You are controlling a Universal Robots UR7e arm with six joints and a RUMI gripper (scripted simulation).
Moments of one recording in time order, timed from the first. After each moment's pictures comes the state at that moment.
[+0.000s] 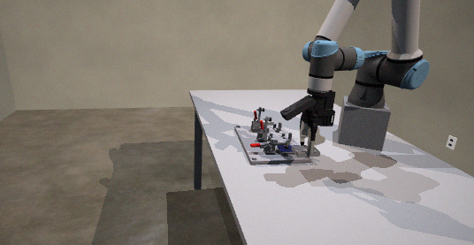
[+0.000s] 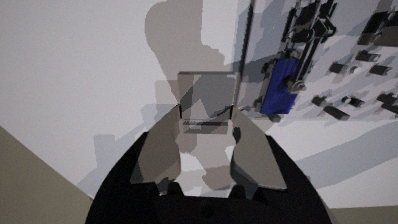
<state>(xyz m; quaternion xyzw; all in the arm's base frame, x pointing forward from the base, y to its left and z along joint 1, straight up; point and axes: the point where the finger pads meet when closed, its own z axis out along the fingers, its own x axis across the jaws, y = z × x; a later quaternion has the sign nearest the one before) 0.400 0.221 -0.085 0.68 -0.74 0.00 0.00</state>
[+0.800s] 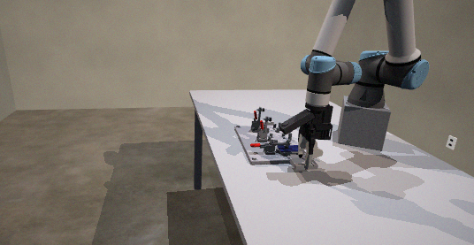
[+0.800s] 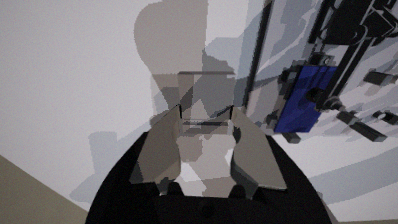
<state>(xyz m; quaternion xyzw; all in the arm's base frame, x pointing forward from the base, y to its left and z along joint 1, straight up) 0.401 0.222 -0.134 0.68 -0.74 0.00 0.00</state>
